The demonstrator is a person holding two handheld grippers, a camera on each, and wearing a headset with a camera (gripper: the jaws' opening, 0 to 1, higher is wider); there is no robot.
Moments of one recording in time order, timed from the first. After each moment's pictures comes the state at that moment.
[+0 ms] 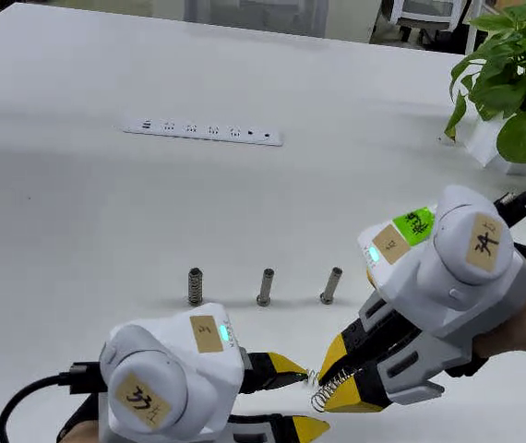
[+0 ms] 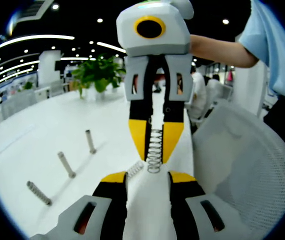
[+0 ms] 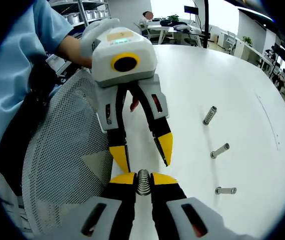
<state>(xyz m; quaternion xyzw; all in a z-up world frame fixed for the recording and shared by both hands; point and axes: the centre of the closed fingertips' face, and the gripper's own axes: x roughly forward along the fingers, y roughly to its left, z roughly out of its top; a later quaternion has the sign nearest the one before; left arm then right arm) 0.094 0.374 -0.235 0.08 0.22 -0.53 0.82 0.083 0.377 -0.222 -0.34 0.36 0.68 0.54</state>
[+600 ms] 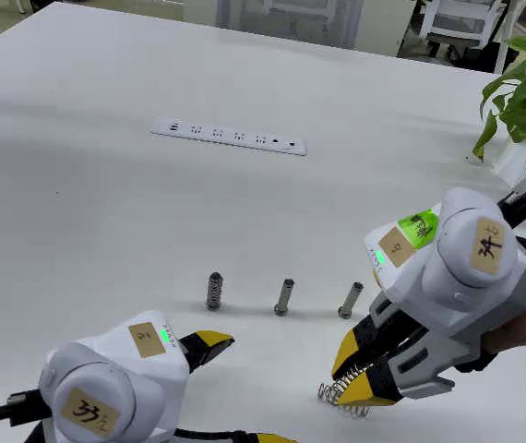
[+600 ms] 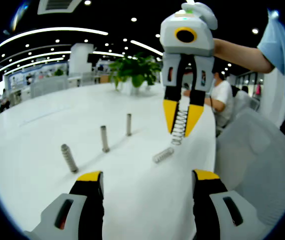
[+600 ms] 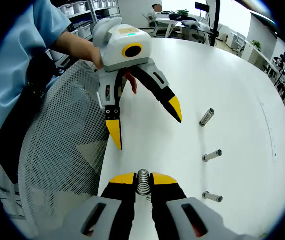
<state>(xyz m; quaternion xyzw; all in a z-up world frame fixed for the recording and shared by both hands) 0.109 0.434 -0.246 0.02 0.24 -0.42 0.88 0.102 0.379 -0.221 -0.39 0.35 0.69 0.51</state>
